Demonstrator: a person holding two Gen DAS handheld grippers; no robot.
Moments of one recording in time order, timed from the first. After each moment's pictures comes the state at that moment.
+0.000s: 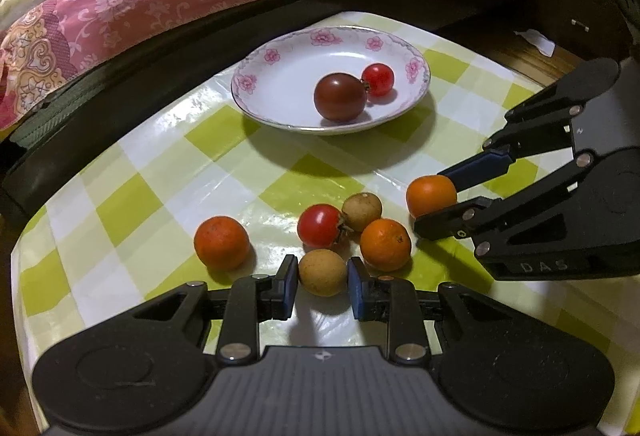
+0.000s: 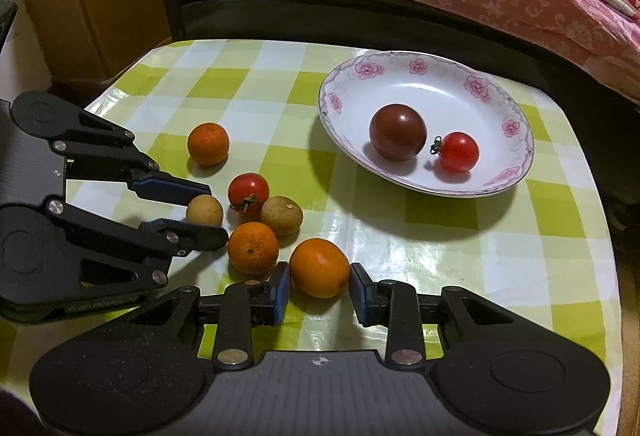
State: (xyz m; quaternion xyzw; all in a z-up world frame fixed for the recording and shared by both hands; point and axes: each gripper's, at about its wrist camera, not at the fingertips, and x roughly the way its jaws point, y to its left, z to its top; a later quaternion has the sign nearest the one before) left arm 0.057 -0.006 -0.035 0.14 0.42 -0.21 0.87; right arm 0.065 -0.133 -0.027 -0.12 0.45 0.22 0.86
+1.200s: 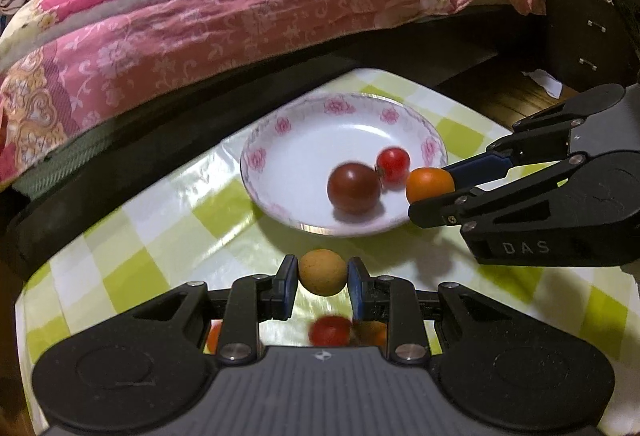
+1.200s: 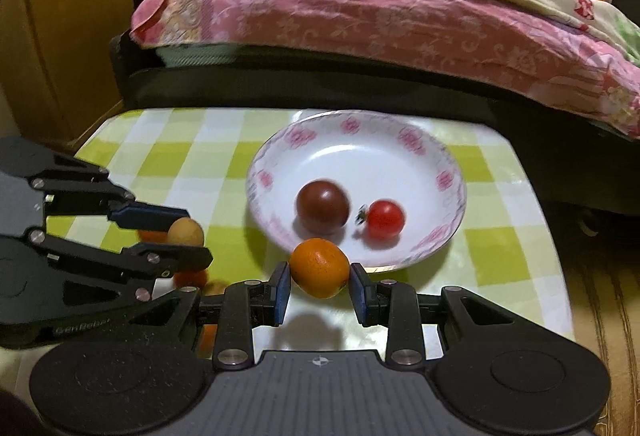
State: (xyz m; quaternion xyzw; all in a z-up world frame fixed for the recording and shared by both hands) left arm 0.099 -0.024 -0.008 0.12 0.37 -0.20 0.90; right arm 0.101 -0.159 0.004 -0.08 0.40 0.17 0.90
